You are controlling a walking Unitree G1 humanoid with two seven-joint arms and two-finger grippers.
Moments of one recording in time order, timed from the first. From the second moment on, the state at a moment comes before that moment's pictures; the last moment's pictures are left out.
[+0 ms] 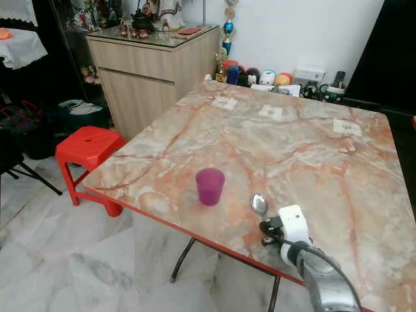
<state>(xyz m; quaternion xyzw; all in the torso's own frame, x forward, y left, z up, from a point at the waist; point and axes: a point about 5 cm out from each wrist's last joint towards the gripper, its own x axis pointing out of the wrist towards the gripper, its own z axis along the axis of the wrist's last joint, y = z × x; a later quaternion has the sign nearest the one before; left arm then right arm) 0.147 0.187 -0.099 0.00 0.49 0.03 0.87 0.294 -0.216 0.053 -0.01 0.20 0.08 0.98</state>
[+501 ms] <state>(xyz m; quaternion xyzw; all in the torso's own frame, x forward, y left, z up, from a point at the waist) 0.147 0.187 -0.099 0.00 0.49 0.04 0.87 0.305 -0.201 0.092 0.06 0.02 -0.06 1.00</state>
